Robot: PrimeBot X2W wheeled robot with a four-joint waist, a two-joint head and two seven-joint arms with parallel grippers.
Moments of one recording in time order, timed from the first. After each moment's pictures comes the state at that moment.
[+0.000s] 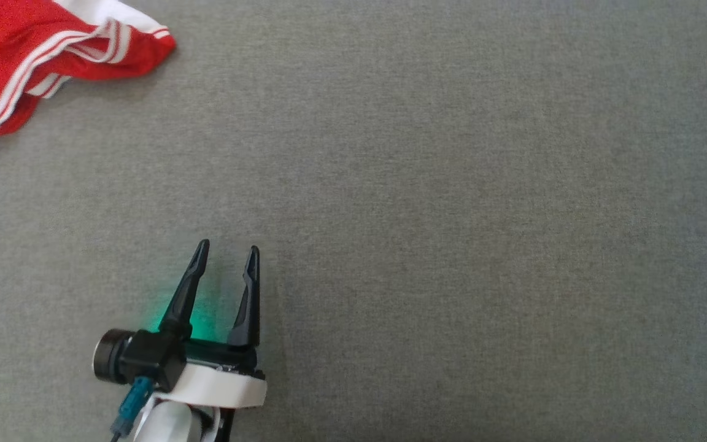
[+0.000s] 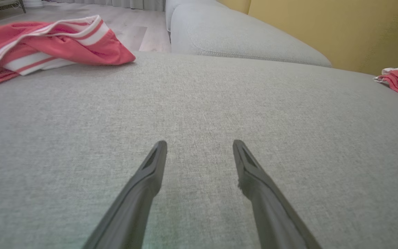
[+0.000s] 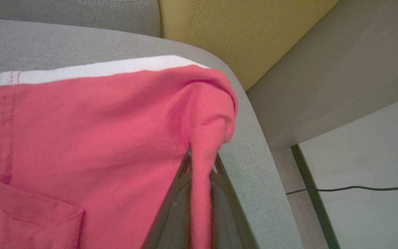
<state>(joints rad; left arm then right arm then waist) -0.08 0.06 -0.23 0.18 -0.17 -0.09 -0.26 -0.78 -0.55 -0.29 0.76 -0.09 0.13 0.39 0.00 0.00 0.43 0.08</state>
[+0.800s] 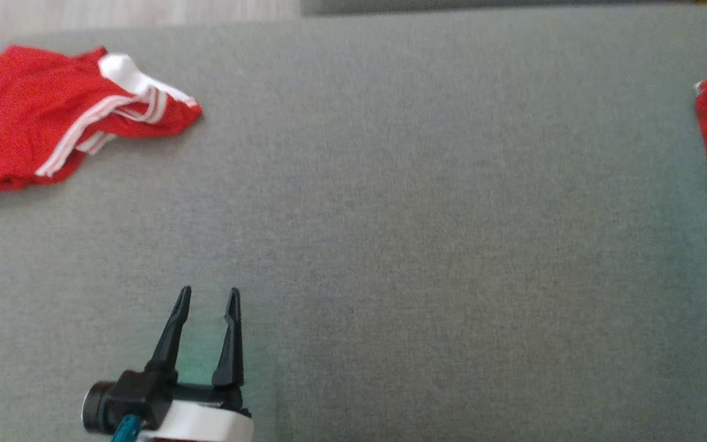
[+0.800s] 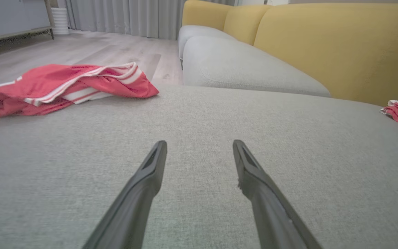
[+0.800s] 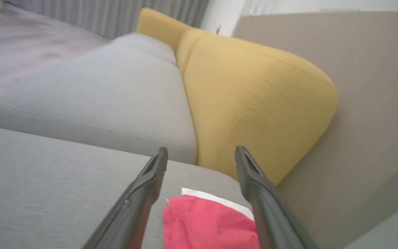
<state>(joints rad) 0.03 0.05 -0.18 0.19 -0.19 -0.08 -0.26 -0.54 -0.29 -0.30 0.44 -0.26 0.13 -0.02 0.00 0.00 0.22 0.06</state>
